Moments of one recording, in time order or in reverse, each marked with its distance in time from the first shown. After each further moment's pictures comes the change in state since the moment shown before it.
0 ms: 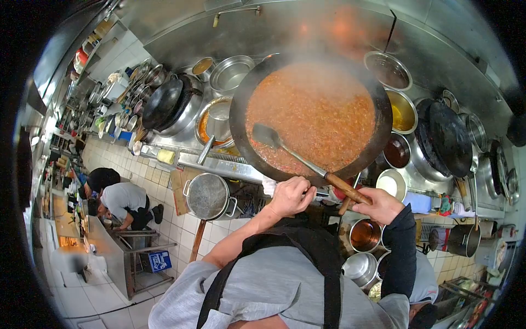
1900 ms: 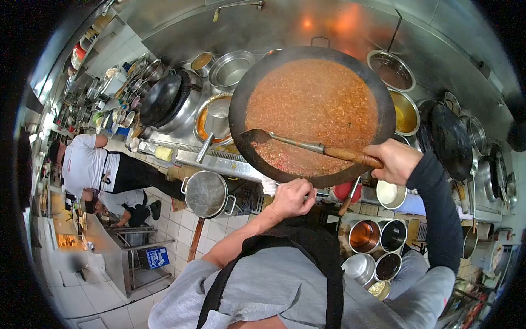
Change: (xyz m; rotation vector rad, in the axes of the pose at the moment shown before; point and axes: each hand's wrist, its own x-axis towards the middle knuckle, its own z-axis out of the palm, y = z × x) left_hand 0.006 0.003 -0.005 -0.037 -0.009 -0.010; right_hand 0.029 -0.116 -0.090 -0.753 -0.016 -0.336
